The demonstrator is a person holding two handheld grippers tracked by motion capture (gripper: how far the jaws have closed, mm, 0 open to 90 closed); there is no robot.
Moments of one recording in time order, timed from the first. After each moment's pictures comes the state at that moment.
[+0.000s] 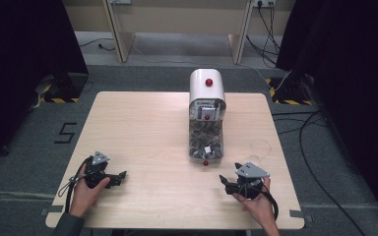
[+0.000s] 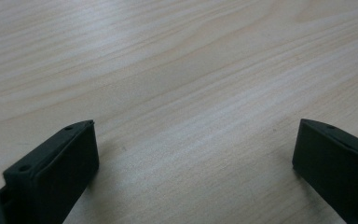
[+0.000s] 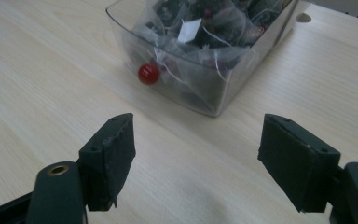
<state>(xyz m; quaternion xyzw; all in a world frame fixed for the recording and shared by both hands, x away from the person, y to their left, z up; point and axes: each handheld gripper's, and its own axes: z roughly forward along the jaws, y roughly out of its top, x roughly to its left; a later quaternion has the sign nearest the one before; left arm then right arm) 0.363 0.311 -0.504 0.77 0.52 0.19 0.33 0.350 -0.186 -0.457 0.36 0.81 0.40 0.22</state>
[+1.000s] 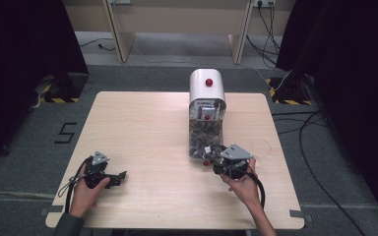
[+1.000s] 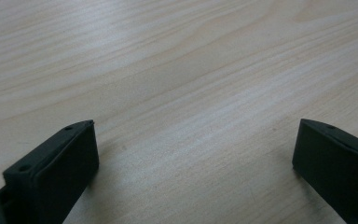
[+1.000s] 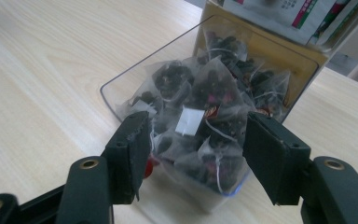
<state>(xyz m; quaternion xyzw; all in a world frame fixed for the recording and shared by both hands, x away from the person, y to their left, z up) 0.363 0.311 -0.504 0.77 0.52 0.19 0.33 0.393 -0.143 -0.432 0.32 0.82 0.41 0.25</state>
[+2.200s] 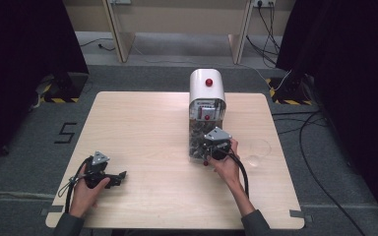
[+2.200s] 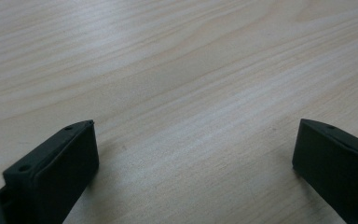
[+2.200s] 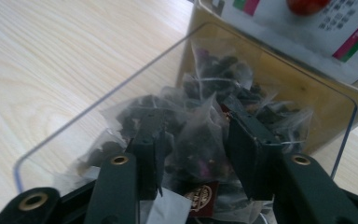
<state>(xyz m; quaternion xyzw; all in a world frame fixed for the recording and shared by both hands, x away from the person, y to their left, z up) 0.363 0.311 -0.504 0.77 0.52 0.18 0.33 0.455 -0.098 -0.445 0.33 0.82 0.38 0.27</state>
